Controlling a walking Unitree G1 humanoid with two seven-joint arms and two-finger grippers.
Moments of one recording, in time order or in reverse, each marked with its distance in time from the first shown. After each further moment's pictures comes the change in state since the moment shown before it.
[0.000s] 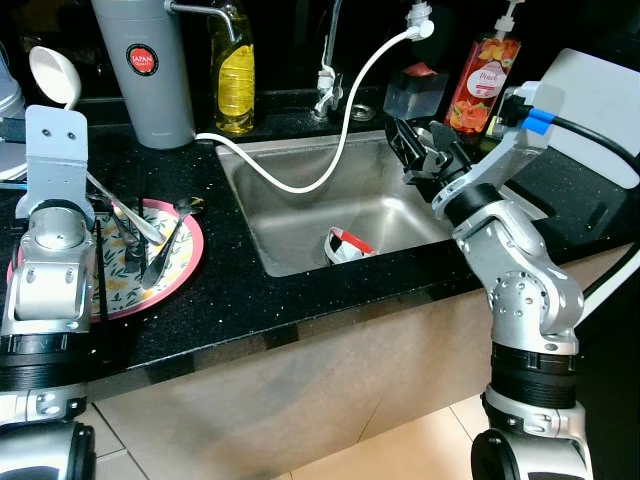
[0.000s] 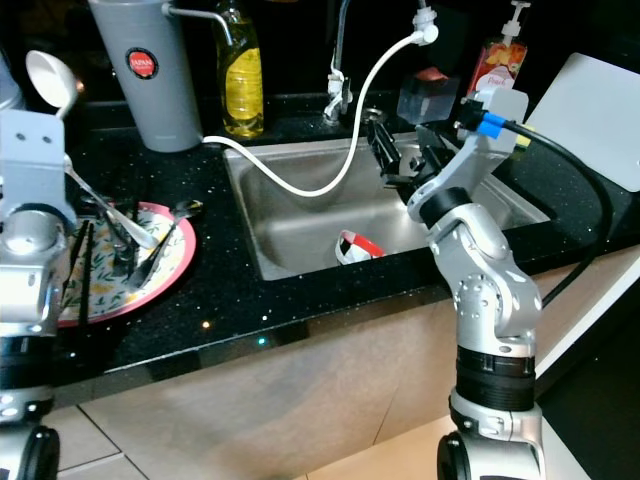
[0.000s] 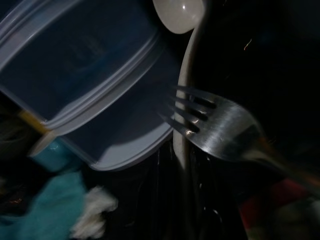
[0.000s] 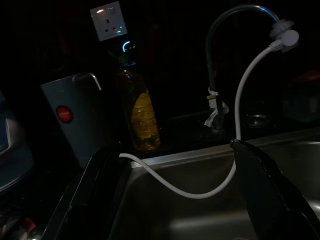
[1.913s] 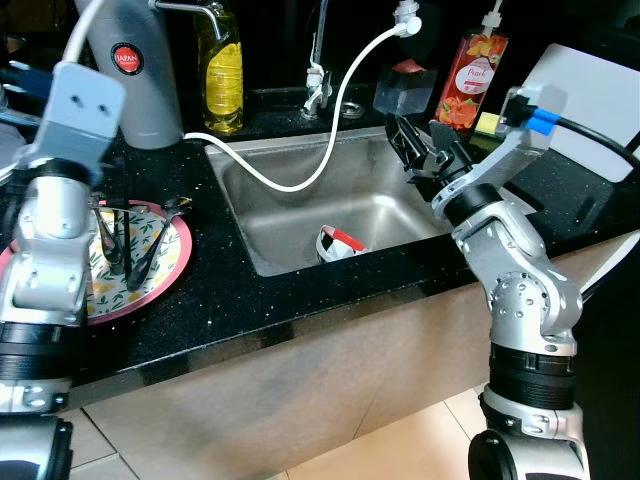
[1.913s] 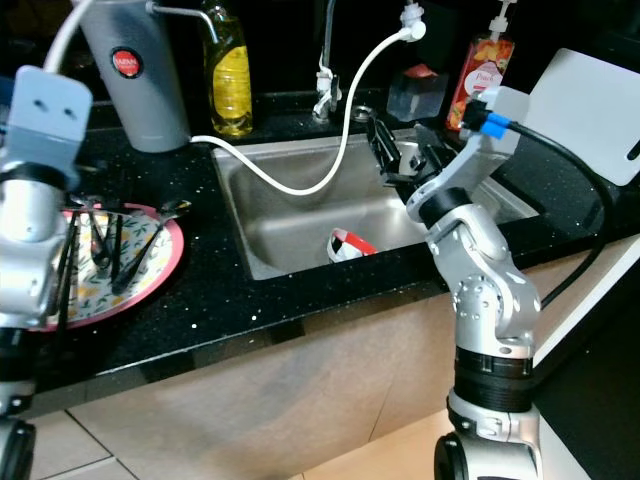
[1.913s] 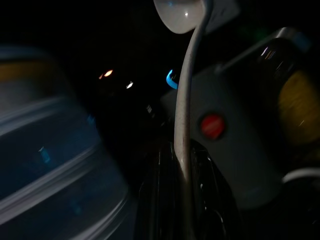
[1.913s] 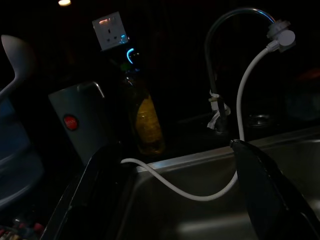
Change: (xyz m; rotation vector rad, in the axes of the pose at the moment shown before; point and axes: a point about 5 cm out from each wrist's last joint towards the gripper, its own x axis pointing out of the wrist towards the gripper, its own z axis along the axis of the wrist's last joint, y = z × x) left arm -0.024 -0.001 0.083 -0.173 -0.595 -0.085; right arm -0.001 0.004 0.000 0.084 -0.023 0.034
